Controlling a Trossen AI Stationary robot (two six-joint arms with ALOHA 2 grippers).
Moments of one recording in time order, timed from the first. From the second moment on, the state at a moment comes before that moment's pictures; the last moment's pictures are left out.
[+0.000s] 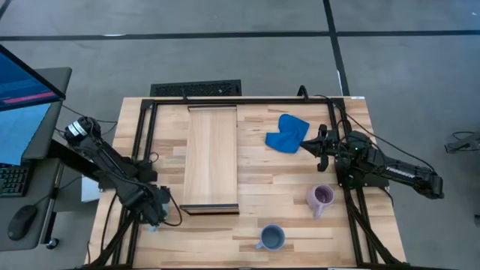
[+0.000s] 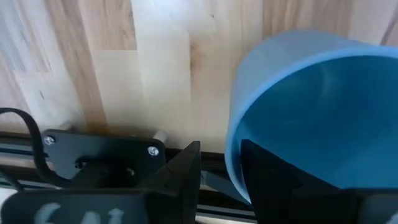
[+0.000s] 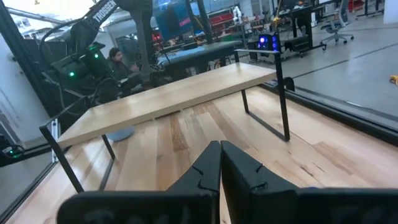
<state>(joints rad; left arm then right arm) -0.82 1.31 0.84 -1.27 0.01 -0.85 -0.39 0.11 0.03 0.05 -0.25 0.21</state>
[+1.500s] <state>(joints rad) -0.70 1.28 0.84 -1.27 0.00 -0.78 -0.39 0.11 0.03 0.05 -0.25 0.21</state>
